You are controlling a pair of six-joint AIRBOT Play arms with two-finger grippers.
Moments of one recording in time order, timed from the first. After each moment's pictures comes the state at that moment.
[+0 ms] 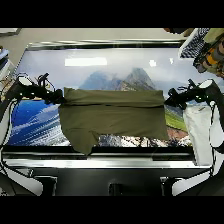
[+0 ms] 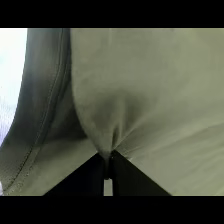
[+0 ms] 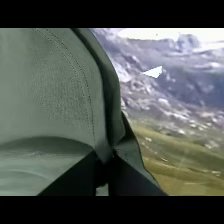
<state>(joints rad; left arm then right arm) 0.15 -1.86 1.58 0.98 -1.24 -1.38 -0.31 -1.81 1.52 -1.02 1.22 1.64</state>
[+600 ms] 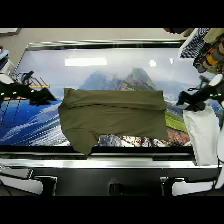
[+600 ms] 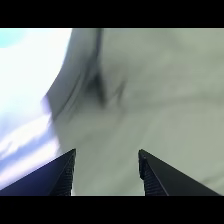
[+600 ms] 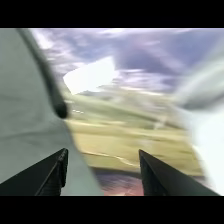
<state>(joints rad) 0.28 -1.68 1.52 1.05 -1.39 -1.41 -0.33 -1.61 1.49 -1.39 1.32 1.66</state>
